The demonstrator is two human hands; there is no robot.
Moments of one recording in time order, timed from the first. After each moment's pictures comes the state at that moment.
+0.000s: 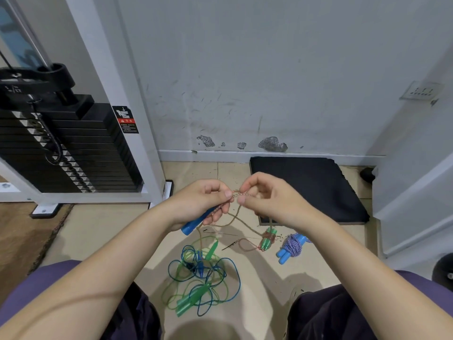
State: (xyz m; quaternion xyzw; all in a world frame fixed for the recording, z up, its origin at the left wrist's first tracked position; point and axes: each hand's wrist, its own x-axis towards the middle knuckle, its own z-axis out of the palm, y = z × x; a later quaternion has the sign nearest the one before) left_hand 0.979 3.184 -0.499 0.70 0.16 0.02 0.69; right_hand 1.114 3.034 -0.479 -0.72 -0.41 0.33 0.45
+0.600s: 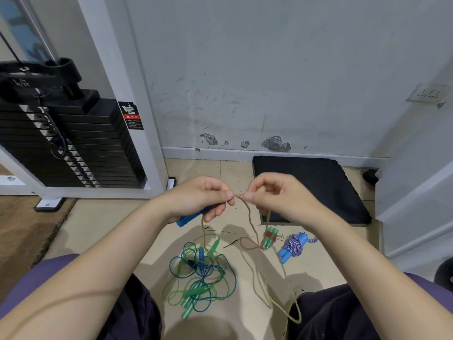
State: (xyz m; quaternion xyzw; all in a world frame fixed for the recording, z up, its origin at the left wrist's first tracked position) left_hand 0.970 3.195 -0.490 0.74 0.15 -0.03 0.65; right_hand 1.116 3.030 -0.471 -0.71 -0.42 0.33 0.45
